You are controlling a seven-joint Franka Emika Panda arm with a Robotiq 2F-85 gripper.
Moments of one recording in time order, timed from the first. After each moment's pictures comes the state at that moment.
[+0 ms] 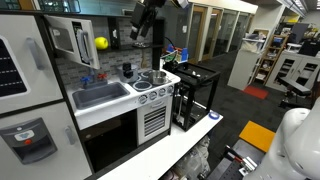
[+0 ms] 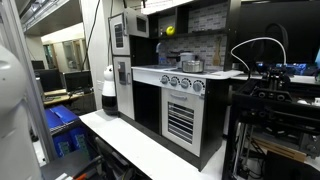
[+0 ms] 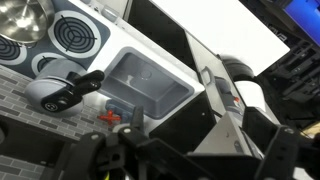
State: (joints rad) arm 0.23 -0.18 0.18 -1.64 0.16 1.85 -0.26
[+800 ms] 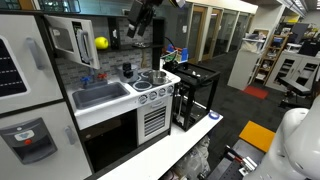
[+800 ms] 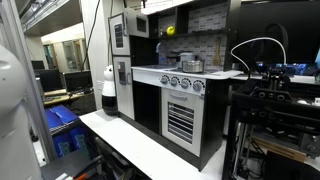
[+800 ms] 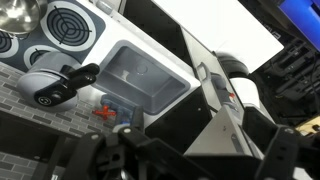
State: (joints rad) arm 0.23 -0.15 0.18 -1.61 0.18 1.85 -0.28
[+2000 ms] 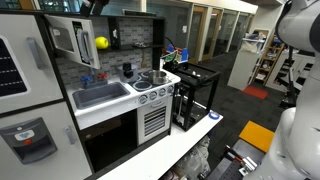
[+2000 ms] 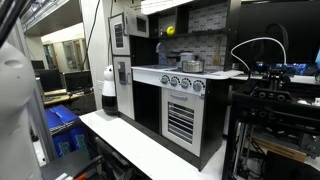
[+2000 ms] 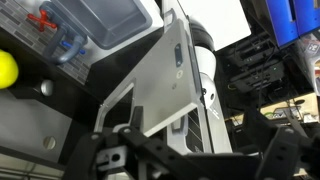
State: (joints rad) arm 0.32 0.13 0.28 -1.19 0.17 1.85 -0.42
